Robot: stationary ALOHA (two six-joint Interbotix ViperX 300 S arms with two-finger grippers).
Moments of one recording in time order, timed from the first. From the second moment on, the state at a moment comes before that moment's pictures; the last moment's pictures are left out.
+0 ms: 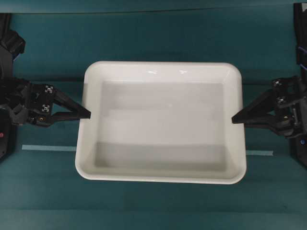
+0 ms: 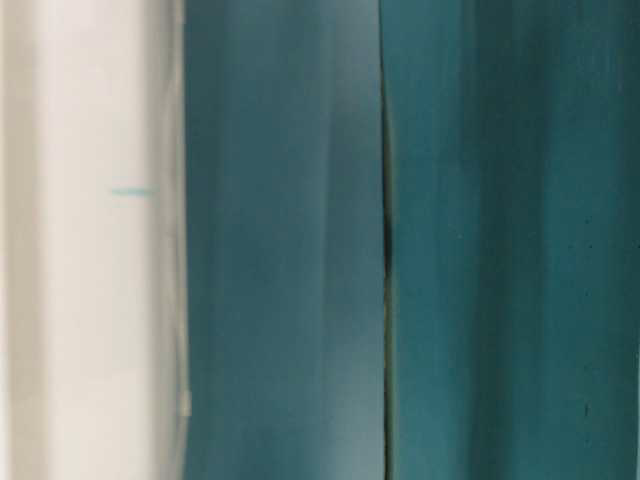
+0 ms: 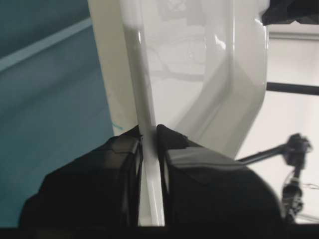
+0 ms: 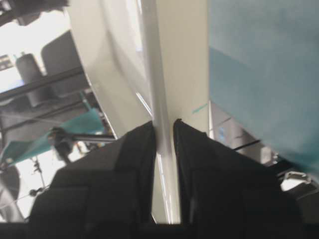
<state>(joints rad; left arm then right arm) -0.01 -0.69 0.88 0.02 0.13 -1.46 -0.05 -0.82 0.92 0.46 0.29 1.26</state>
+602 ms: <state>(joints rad) -0.01 -0.69 0.71 0.02 0.27 -1.49 -0.06 -0.85 0.80 0.46 0.40 1.26</state>
